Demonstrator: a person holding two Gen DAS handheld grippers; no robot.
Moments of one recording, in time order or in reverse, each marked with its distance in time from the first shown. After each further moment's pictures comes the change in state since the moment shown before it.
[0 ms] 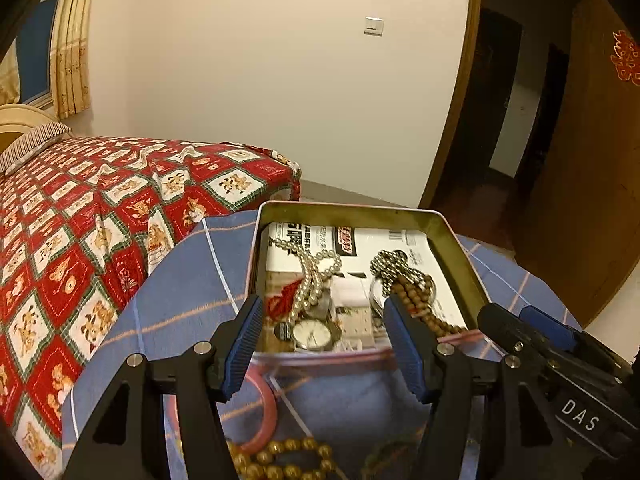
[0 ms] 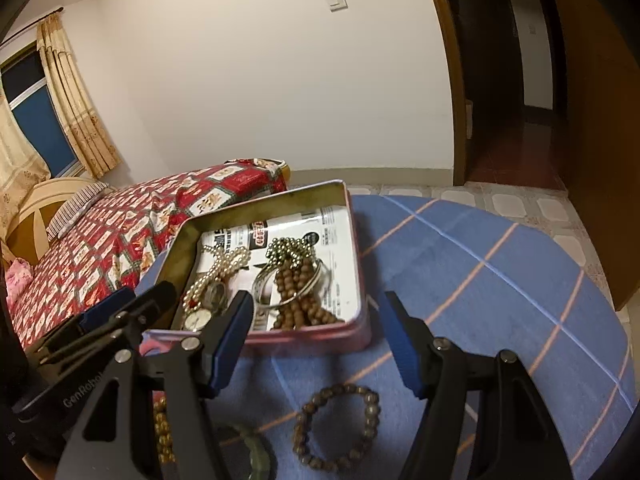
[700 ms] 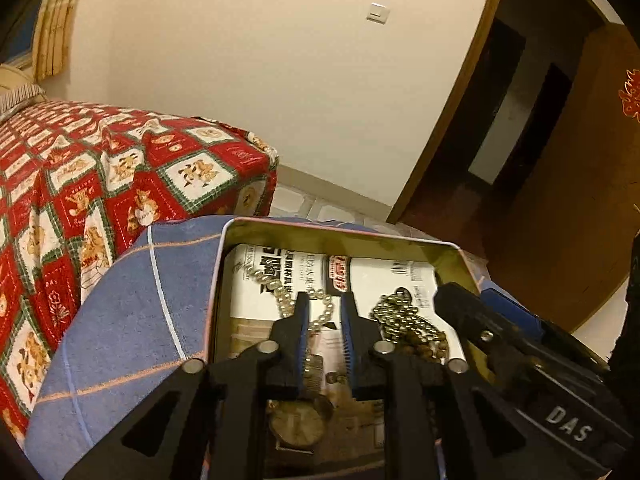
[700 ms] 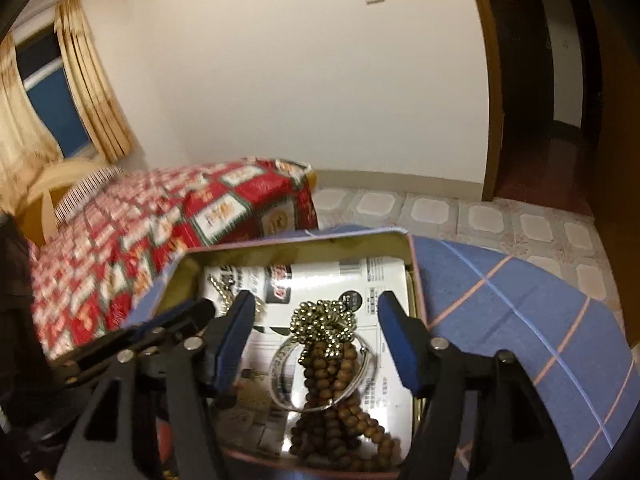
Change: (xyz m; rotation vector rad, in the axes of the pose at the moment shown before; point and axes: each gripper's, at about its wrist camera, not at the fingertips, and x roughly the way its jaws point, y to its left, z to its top) left arm 0.066 0.014 0.037 -0.087 0.066 -0.127; right arm 0.053 0.012 0.043 -0.061 0.008 0.071
